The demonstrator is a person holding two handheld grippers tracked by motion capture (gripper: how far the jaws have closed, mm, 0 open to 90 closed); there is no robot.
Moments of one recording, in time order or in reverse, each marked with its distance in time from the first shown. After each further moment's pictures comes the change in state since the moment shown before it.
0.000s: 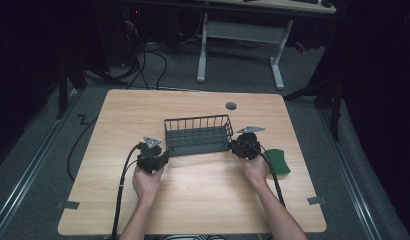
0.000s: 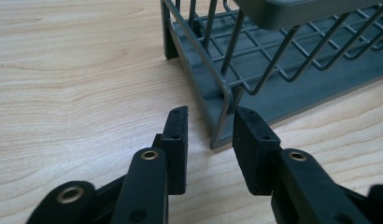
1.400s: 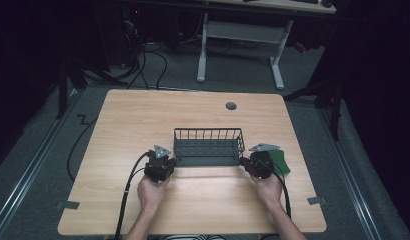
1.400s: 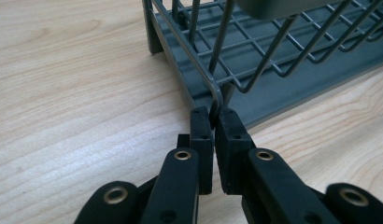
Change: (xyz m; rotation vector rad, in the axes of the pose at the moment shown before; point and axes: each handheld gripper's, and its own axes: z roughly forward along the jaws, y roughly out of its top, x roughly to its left) left arm -0.027 -0.017 -0.009 0.047 -0.133 0.082; right arm 0.000 -0.052 -0.046 0.025 0.039 -0.009
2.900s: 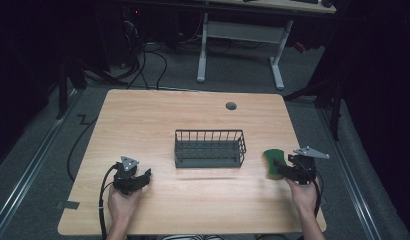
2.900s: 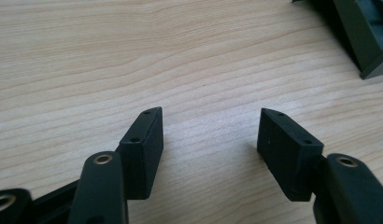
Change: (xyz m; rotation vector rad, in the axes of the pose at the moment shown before) left arm 0.065 -0.057 -0.036 -0.024 0.198 -0.023; right arm -0.067 -0.035 -0.081 -0.112 -0.242 0.172
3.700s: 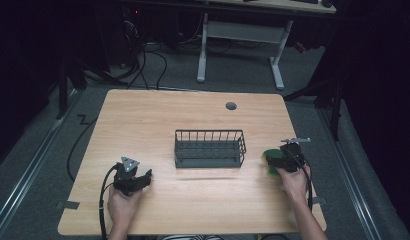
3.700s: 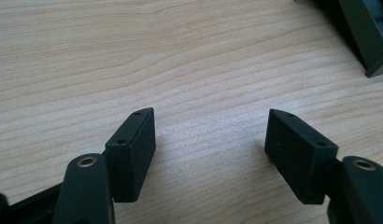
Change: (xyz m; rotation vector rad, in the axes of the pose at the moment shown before) left arm -0.002 0.001 0.002 0.005 0.007 0.002; right arm -0.002 0.019 0.058 0.221 -0.067 0.018
